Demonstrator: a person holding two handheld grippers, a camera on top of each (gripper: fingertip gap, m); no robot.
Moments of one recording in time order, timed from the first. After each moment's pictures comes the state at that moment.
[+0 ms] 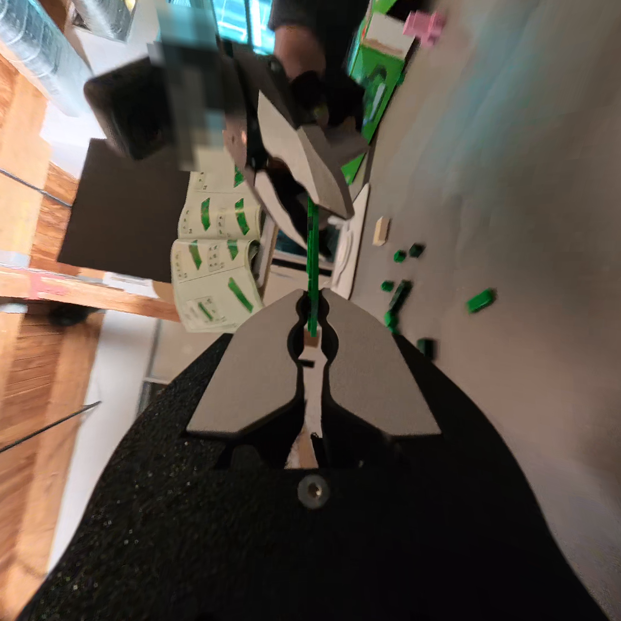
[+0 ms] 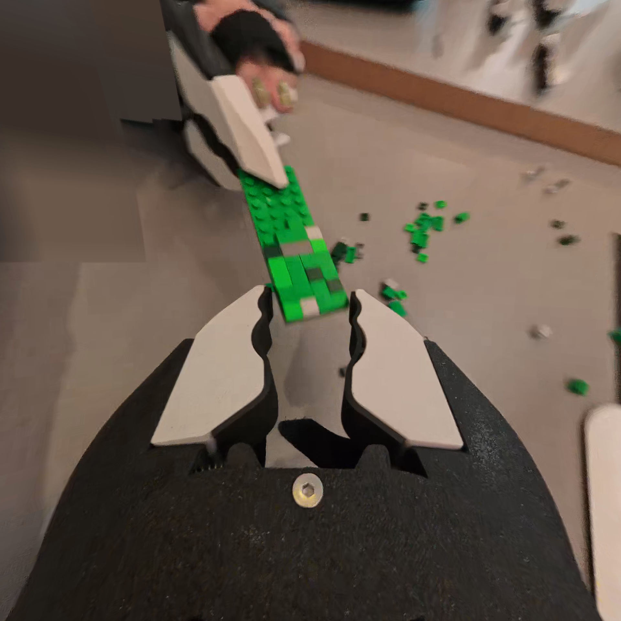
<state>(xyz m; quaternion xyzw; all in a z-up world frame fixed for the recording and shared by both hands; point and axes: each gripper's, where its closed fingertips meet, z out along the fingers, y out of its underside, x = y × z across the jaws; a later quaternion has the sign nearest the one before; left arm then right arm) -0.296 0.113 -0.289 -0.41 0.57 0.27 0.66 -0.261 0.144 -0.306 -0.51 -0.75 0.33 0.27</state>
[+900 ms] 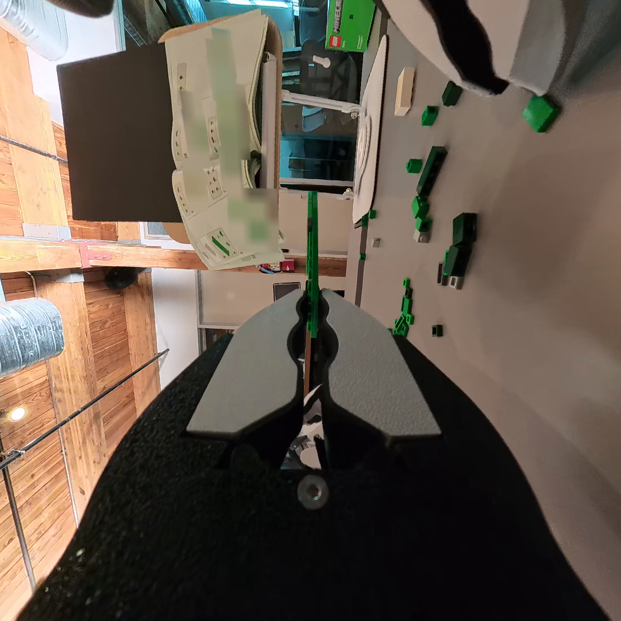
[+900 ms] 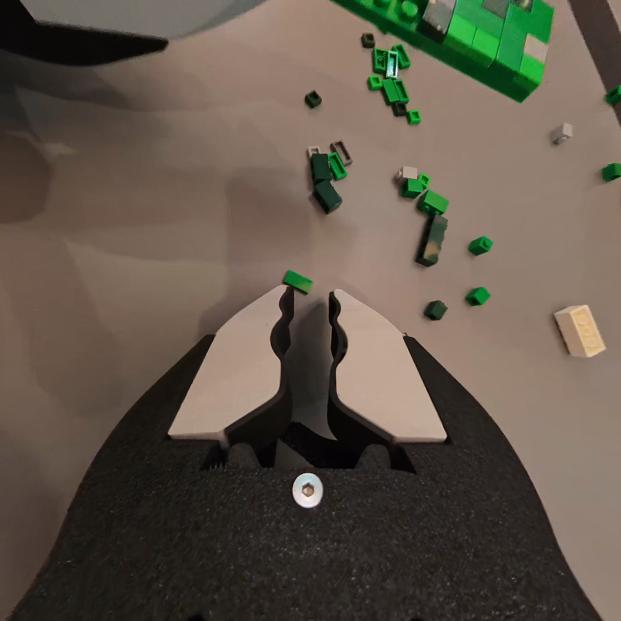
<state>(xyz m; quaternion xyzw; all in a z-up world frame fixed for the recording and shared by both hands) -0.356 0.141 -0.302 -0.43 0.56 0.40 0.59 -0.270 0.120 -0.387 -0.74 -0.57 0.13 0.33</state>
